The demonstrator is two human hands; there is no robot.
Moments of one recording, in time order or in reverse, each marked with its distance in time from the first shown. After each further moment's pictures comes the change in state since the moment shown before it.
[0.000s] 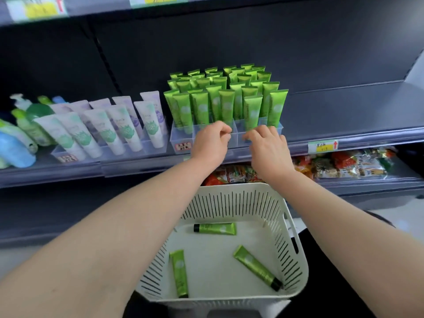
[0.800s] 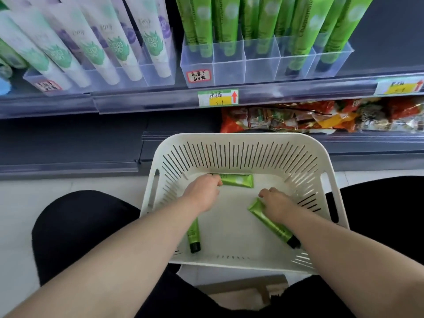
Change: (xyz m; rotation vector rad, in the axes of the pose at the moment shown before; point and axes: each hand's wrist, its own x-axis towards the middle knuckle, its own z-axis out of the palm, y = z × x) left_hand -0.143 -0.185 0.080 0.350 -0.658 -0.258; right_hand -0.175 0.000 0.166 0.063 -1.146 0.190
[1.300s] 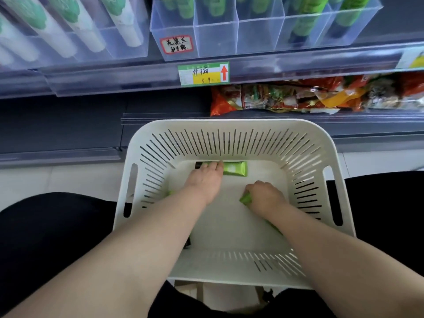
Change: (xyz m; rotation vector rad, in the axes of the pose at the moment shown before) left_hand 0.039 0.021 0.025 0.397 -0.174 0.042; right_hand 0.013 -0.014 0.012 0.002 -0.036 -0.022
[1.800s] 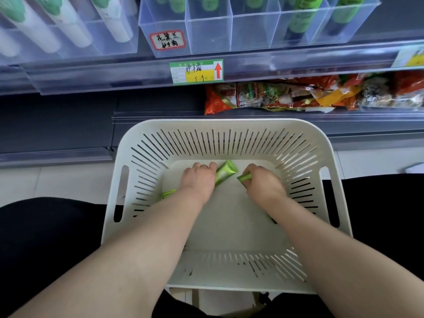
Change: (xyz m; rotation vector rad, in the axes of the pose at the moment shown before) left_hand 0.011 -0.001 0.013 0.044 0.078 -0.064; right_hand 0.003 -0.005 -0.030 0.225 0.212 0.154
